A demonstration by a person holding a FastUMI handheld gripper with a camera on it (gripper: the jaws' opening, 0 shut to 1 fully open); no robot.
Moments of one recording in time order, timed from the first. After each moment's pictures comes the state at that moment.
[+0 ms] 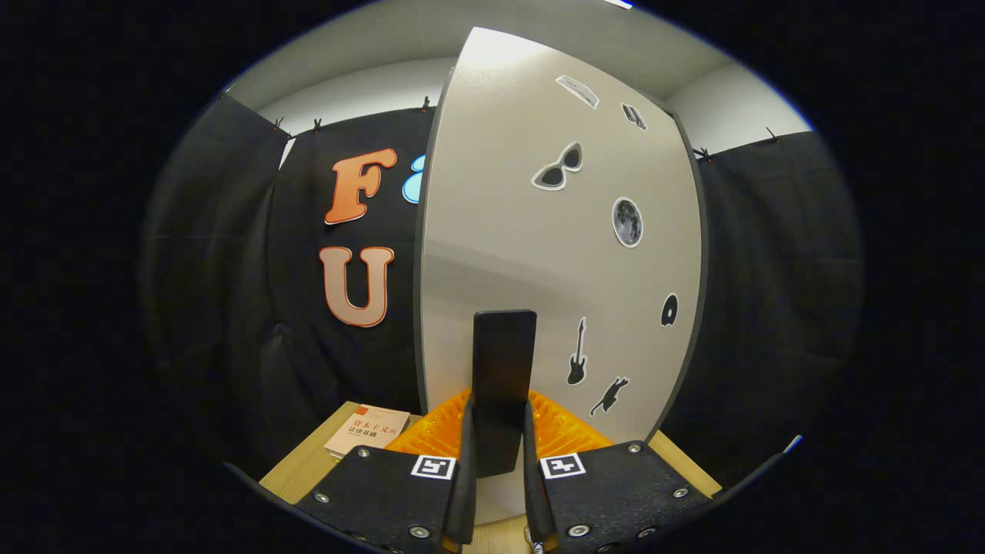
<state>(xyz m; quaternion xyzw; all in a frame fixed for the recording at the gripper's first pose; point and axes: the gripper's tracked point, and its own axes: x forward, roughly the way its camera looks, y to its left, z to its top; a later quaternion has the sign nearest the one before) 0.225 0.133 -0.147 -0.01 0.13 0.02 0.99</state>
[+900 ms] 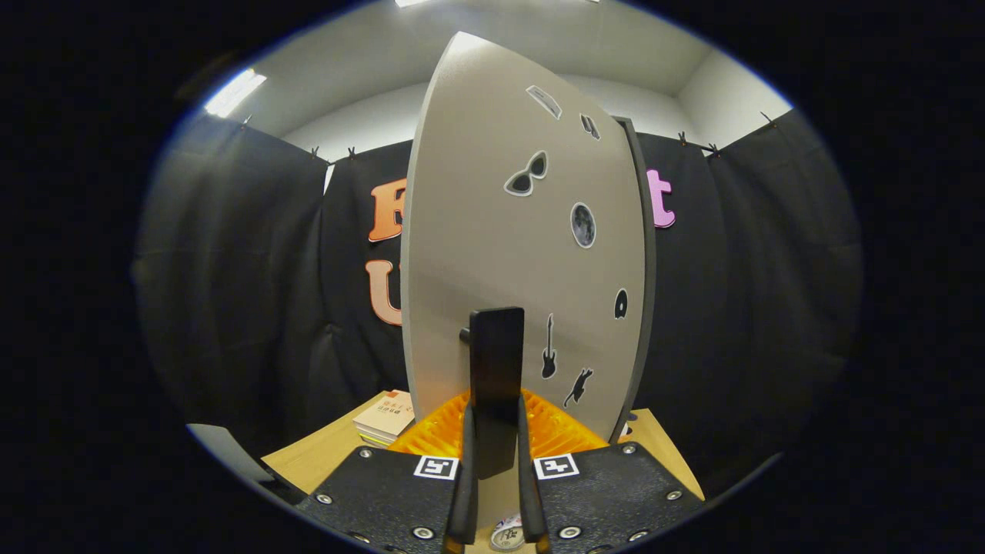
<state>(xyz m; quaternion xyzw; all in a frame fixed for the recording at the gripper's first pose) 0.127 0.023 -0.130 0.02 0.11 0.14 0.98</state>
